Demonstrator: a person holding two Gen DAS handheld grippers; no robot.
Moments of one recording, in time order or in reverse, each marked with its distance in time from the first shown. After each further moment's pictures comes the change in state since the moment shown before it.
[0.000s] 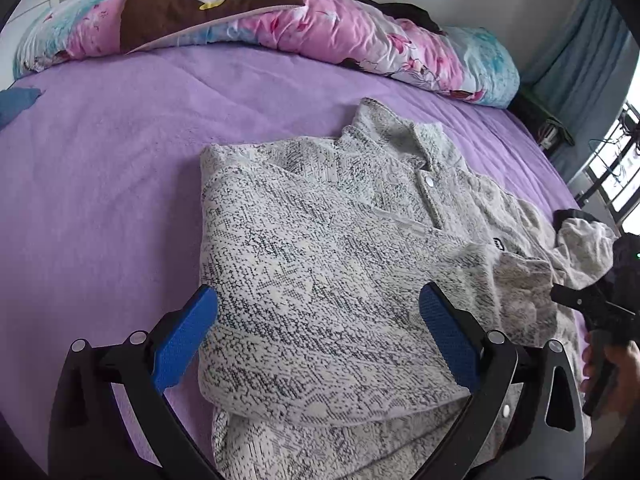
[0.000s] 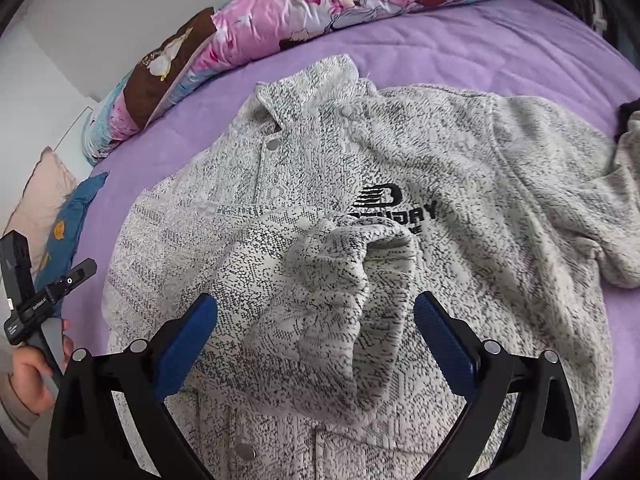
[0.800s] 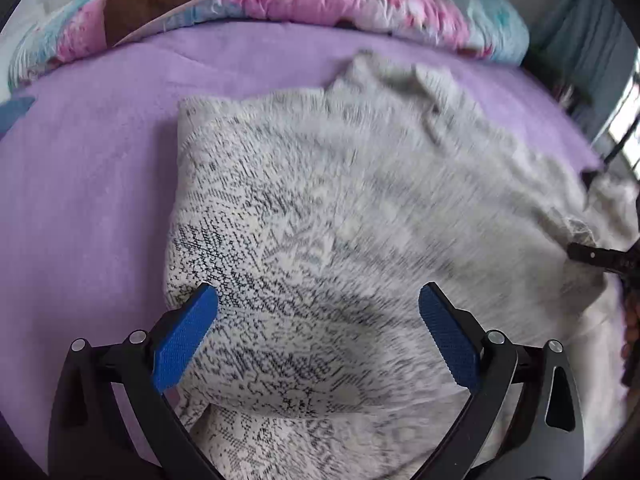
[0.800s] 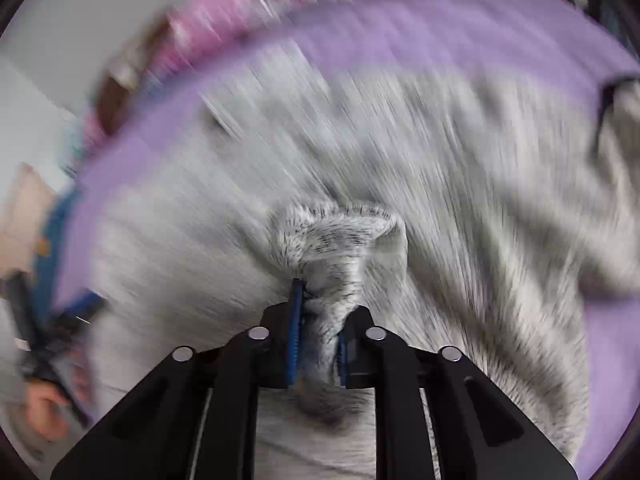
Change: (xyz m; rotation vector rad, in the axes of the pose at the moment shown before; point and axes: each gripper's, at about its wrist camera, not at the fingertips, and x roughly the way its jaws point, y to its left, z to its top) left arm 0.053 -0.035 -0.031 0.117 0.078 0.116; right arm 0.029 -0.053 -0.005 0.058 0.071 -0.096
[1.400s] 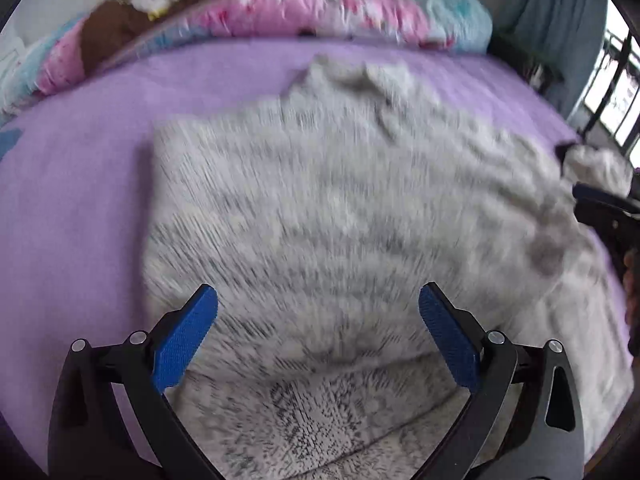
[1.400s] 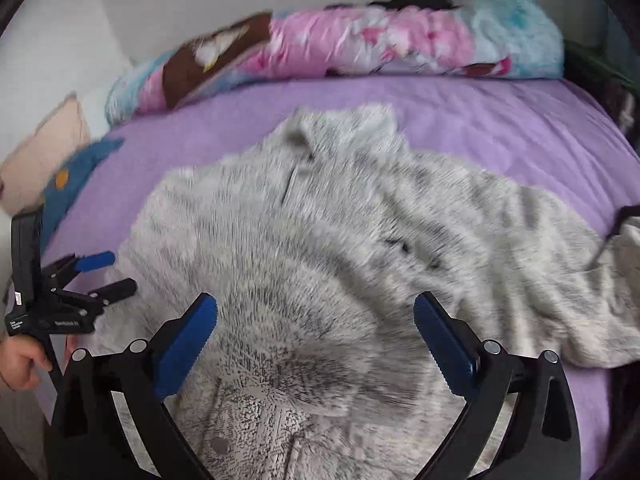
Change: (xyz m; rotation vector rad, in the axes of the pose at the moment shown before) left arm -0.016 -0.023 -0.015 0.062 0.002 -0.061; right arm -0.036 0.073 -0.010 -0.326 -0.127 -0.028
